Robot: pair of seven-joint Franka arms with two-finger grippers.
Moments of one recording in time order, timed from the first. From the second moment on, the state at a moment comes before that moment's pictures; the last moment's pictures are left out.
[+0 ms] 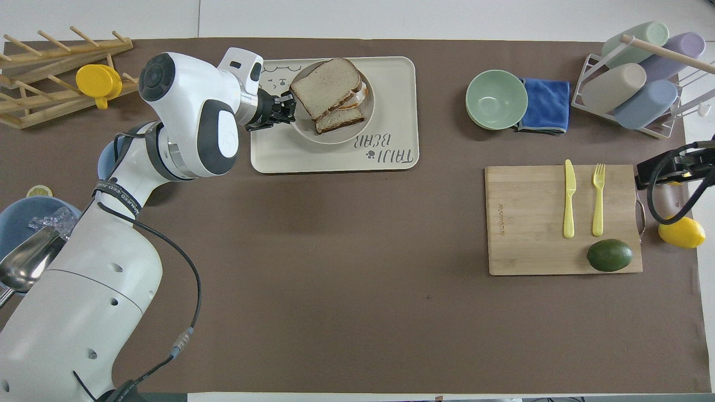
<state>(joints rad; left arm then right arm) -0.40 0.64 0.05 -1.50 -0.49 2.36 -0.36 0.25 0.02 -0.31 -1.59 -0.06 1.50 -0.07</state>
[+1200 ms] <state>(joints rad) -0.37 0.53 0.06 -1.53 -0.43 2.19 -0.36 0.25 0.02 -0.31 -1.59 0.00 1.54 -0.06</state>
